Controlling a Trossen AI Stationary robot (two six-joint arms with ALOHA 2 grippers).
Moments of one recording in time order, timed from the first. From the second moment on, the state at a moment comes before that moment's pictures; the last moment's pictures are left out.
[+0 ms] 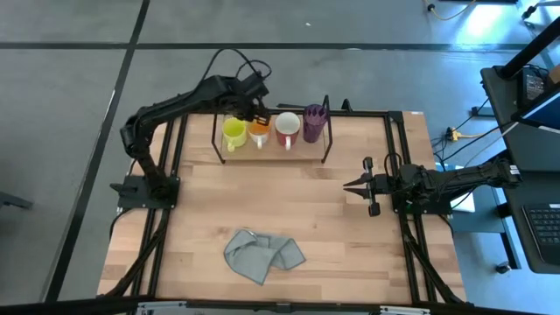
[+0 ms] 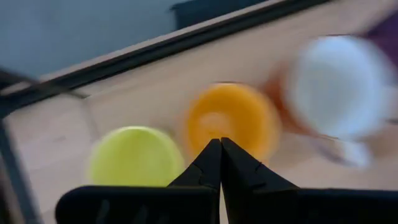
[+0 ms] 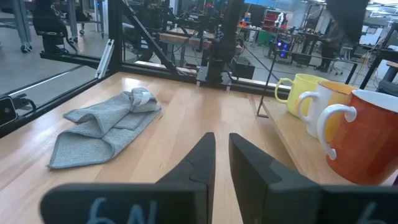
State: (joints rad) left arm 0.49 1.72 1.74 -1.18 -0.24 -0.70; right arm 0.09 0.36 0.01 0.30 0.03 -0.16
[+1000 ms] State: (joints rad) left arm -0.34 1.70 1.87 -0.43 -0.35 -0.37; right arm 0.09 0.36 0.01 0.30 0.03 -0.16
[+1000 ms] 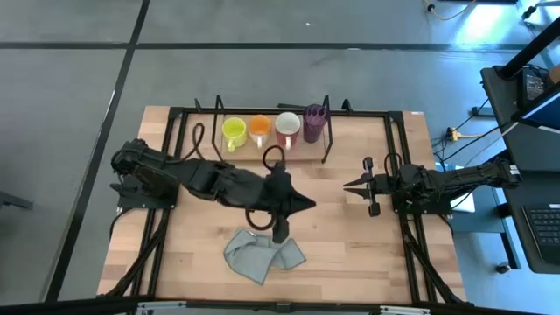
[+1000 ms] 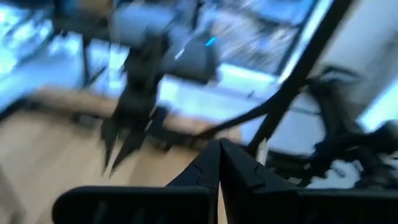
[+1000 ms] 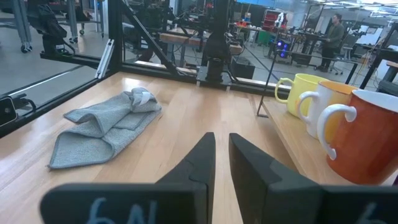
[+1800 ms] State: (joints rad) left arm -0.19 0.78 0.85 0.03 -0.17 -0.32; right arm 0.09 0.36 0.01 0.30 0.03 -0.16
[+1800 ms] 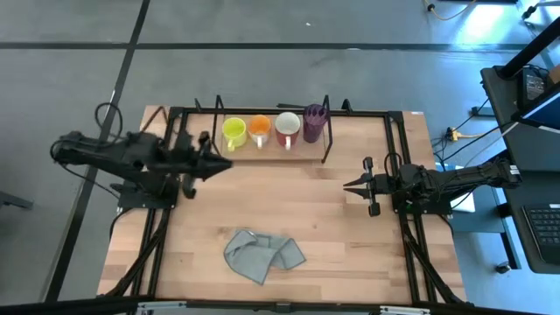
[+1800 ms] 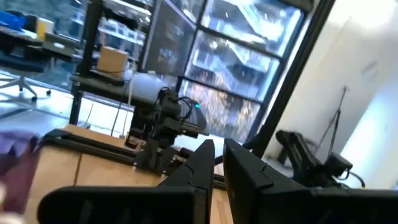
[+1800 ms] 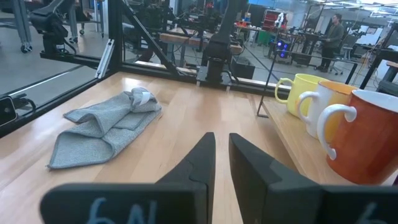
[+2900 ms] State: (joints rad) left arm -0.12 0.01 0.06 -0.14 -0.04 -0.35; right arm 0.09 0.36 0.01 0.30 0.03 -0.16
